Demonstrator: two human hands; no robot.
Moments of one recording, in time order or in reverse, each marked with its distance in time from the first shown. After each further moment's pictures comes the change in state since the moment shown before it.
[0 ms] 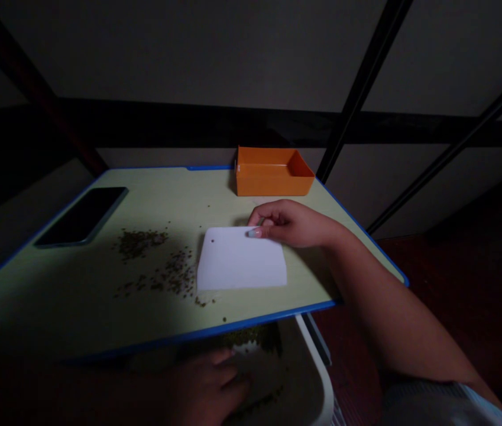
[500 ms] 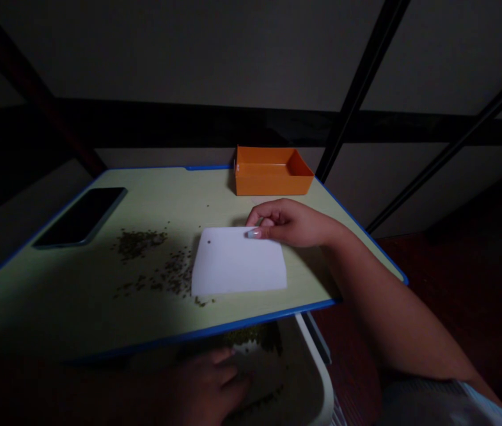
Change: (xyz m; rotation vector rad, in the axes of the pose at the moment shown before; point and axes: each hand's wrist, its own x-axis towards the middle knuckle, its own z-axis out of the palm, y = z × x) left_hand -0.001 -0.001 -0.005 -0.004 -0.028 0.042; right_hand -0.002 -0.002 0.002 0.028 -0.020 0.012
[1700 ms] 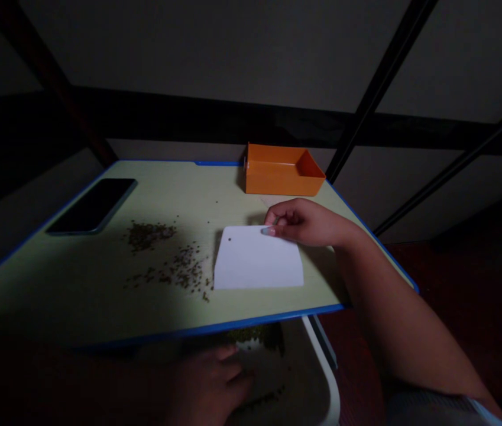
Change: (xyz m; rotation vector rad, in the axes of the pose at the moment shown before) left_hand 0.004 0.008 -0.002 -0.027 -0.023 -0.091; right_hand -0.002 -0.002 -0.009 -0.158 0.041 0.156
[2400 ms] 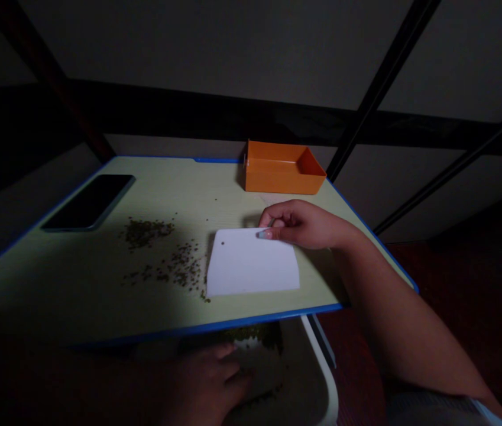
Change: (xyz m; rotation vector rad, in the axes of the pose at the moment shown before) left_hand 0.001 0.001 0.001 0.001 -0.015 -0.010; right_hand 0.001 0.000 0.007 0.077 -0.054 -0.074
